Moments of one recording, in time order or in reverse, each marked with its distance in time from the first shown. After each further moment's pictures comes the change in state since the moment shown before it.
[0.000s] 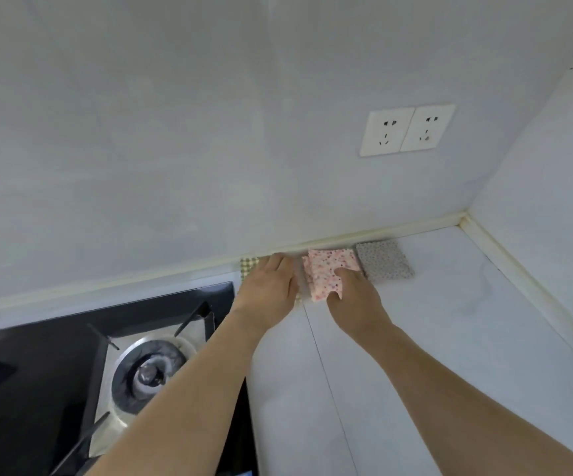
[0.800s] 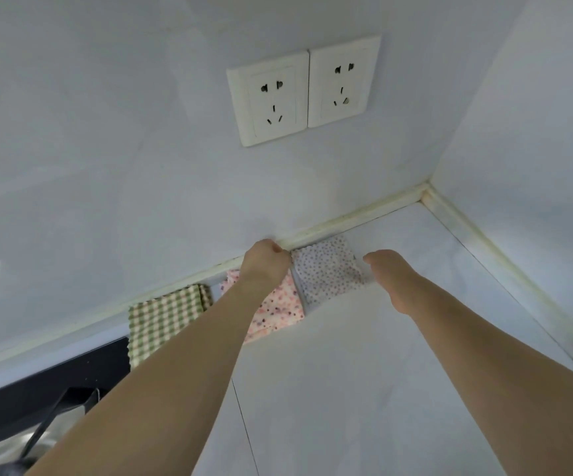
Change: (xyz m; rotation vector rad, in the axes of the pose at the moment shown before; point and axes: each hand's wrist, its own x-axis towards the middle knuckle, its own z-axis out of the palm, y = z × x) left_hand 0.202 0.081 0.124 -0.578 -0.275 -0.644; right_hand 0.147 0.188 -0.061 0.606 -0.093 0.723
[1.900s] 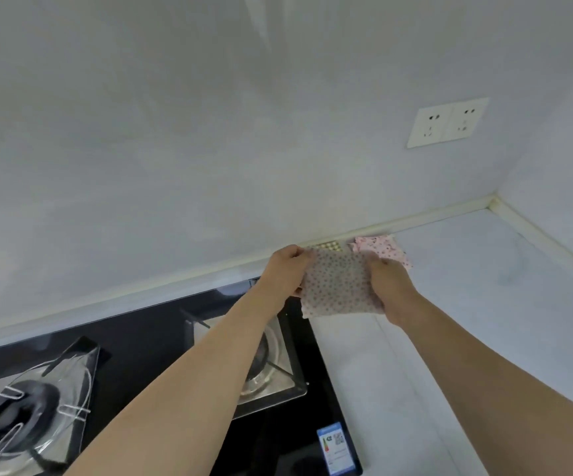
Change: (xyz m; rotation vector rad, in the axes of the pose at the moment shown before) left_hand -0.236 -0.156 -0.242 -0.417 -0.090 0.083; right_hand -0.295 -0.011 0.201 0.301 -0.019 -0.209
